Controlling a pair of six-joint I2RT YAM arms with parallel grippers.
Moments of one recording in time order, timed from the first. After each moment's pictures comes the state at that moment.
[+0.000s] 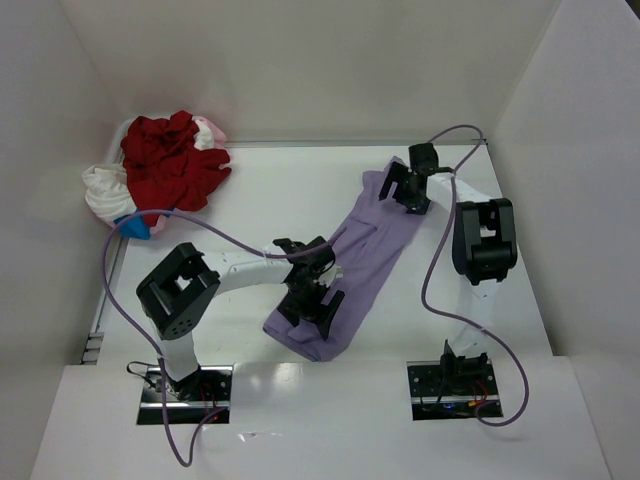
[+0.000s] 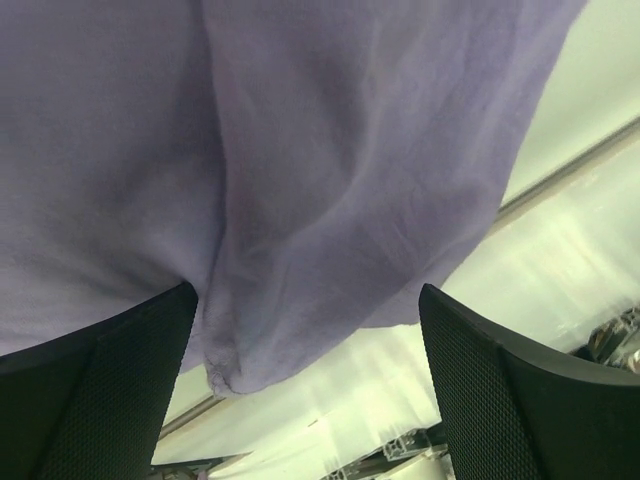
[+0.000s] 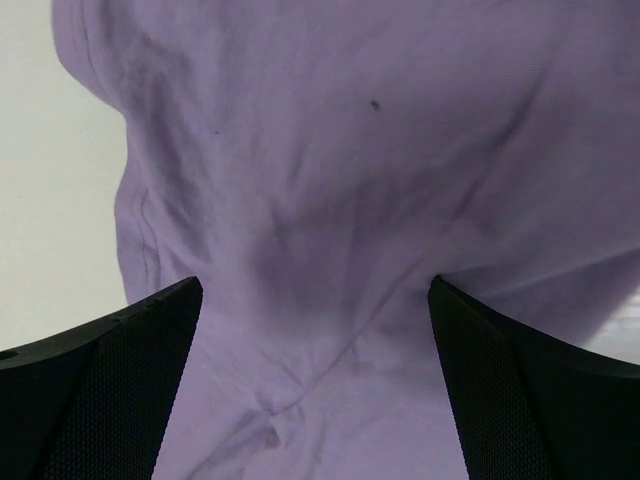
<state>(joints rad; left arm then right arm) -0.85 1.80 1.13 -0.76 0.38 -0.39 0.10 2.04 1.49 -0.39 -0.06 0.49</state>
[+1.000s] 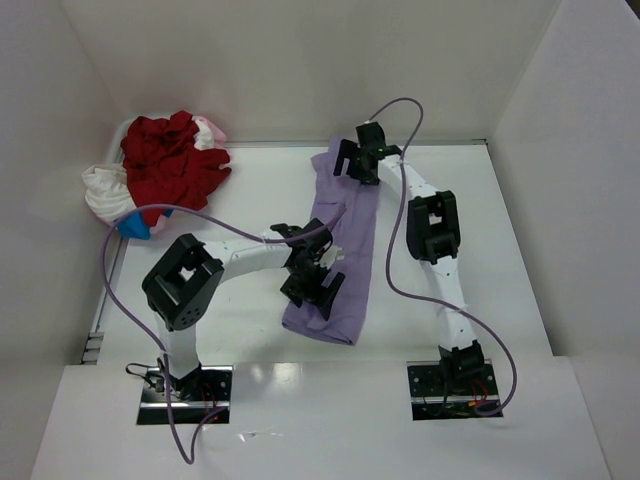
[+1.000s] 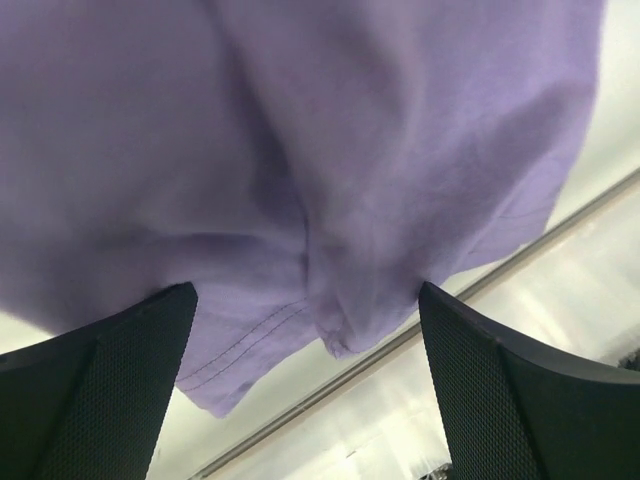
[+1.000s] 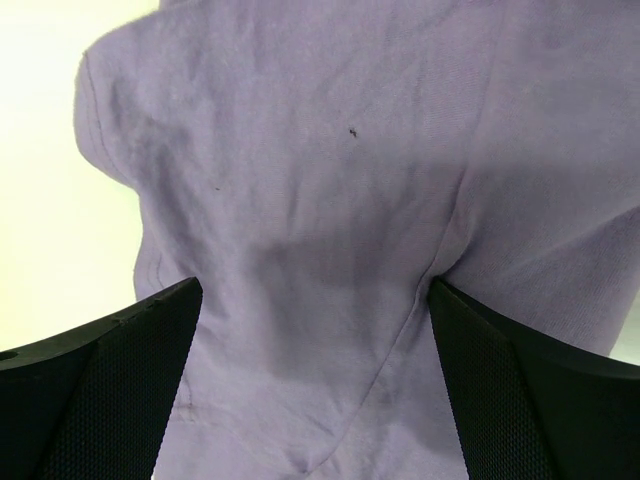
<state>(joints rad) -0.77 1.86 1.22 -0.73 0.34 -0.28 0.28 2.52 2.20 -0.51 -0.02 0.48</state>
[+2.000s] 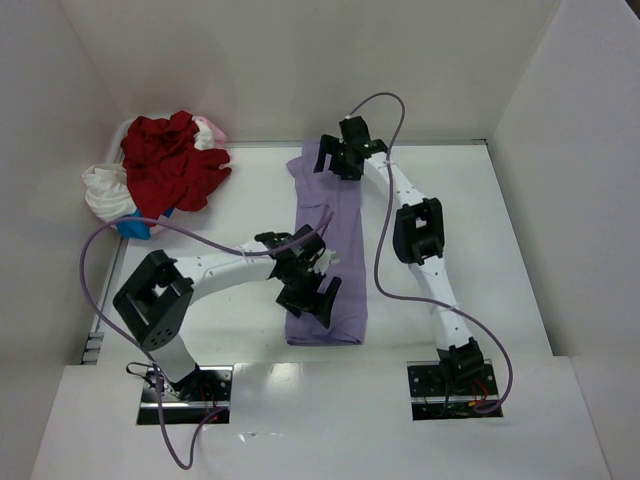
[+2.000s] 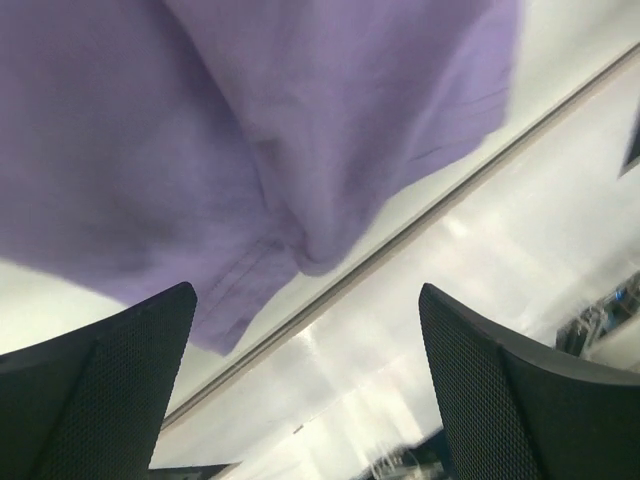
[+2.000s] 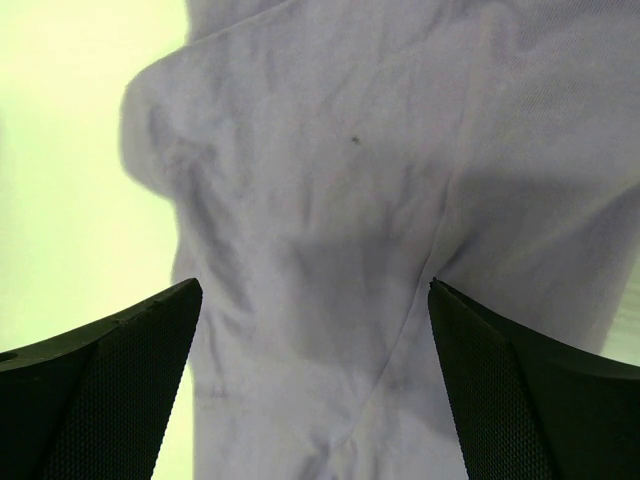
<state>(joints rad) -0.81 1.70 1.08 -0.71 0.43 -0.40 0.36 2.69 2.55 -0.64 -0.12 0.50</state>
